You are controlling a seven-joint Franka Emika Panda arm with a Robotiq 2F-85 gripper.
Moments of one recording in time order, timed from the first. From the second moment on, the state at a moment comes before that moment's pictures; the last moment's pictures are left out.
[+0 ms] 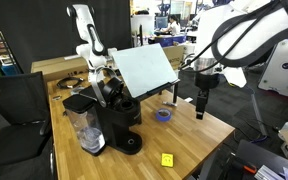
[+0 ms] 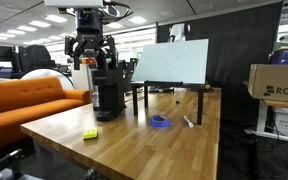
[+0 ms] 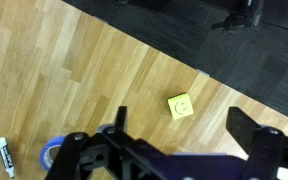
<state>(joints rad) 0.03 -0.50 -0.14 -2.73 -0.06 2.18 -0.33</state>
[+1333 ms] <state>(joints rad) 0.08 -0.33 -0.14 -2.79 -0.03 2.40 -0.48</state>
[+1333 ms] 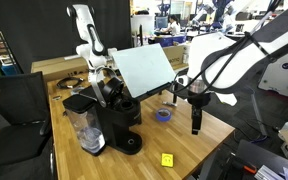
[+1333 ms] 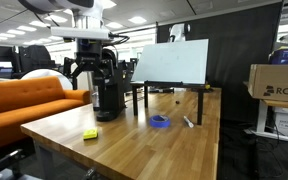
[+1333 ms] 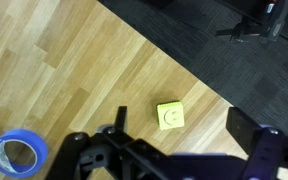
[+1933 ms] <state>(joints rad) 0.15 -0.10 -0.08 -2.79 0.06 2.61 -0.58</state>
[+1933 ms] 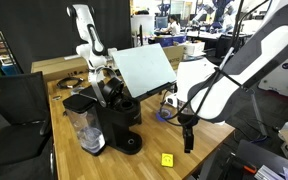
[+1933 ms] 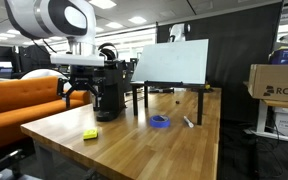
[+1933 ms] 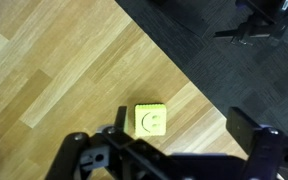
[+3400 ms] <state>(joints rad) -0.07 0.30 0.16 -2.78 -0.05 3.13 -0.62</state>
